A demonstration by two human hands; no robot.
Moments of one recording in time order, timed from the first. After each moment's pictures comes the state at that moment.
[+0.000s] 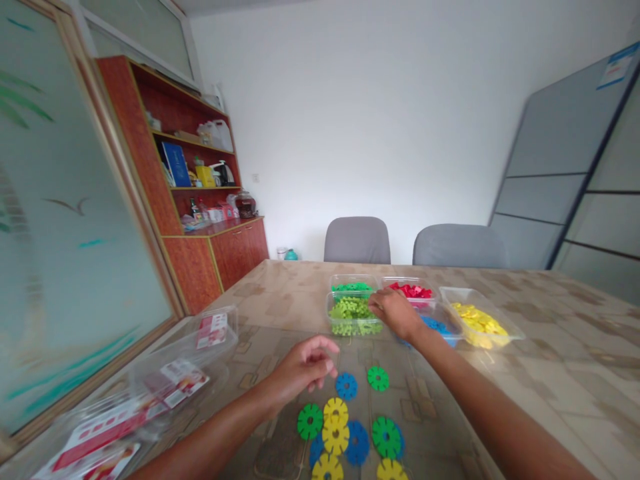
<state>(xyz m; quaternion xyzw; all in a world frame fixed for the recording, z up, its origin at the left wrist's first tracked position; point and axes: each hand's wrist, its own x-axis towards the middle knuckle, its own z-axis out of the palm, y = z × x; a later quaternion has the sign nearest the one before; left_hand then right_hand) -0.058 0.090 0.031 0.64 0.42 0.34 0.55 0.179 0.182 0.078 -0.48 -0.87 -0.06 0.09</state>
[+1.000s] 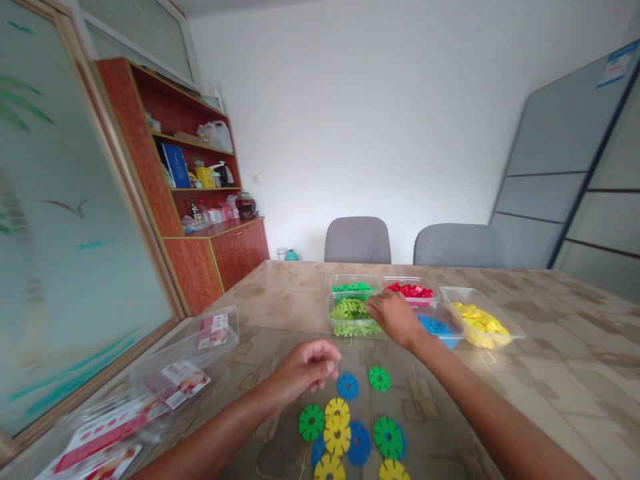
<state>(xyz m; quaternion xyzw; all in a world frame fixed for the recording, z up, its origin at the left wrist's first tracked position) -0.057 0.093 0.029 0.63 0.43 0.33 0.55 0.168 0.165 0.083 -0.50 -0.86 -0.07 0.11</state>
